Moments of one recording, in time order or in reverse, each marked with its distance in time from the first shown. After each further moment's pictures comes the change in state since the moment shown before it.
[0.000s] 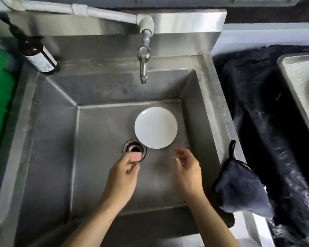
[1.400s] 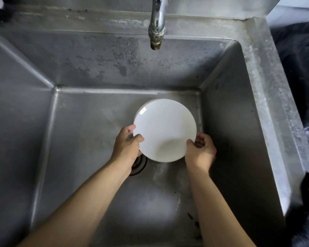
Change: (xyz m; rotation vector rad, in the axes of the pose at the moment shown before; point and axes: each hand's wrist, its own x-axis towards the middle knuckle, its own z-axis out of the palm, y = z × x) left_hand 0.184 -0.056 0.058 -0.383 0.097 -0.309; right_hand 0.174 0.071 0.093 0.121 0.305 0.196
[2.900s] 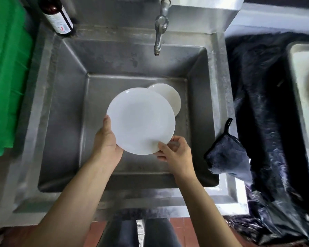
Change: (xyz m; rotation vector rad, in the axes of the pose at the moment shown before) left_hand -0.221 0.058 -0.087 -0.447 0.177 -0.069; right_hand -0.219 -0.065 -0.162 0.108 -0.560 0.111
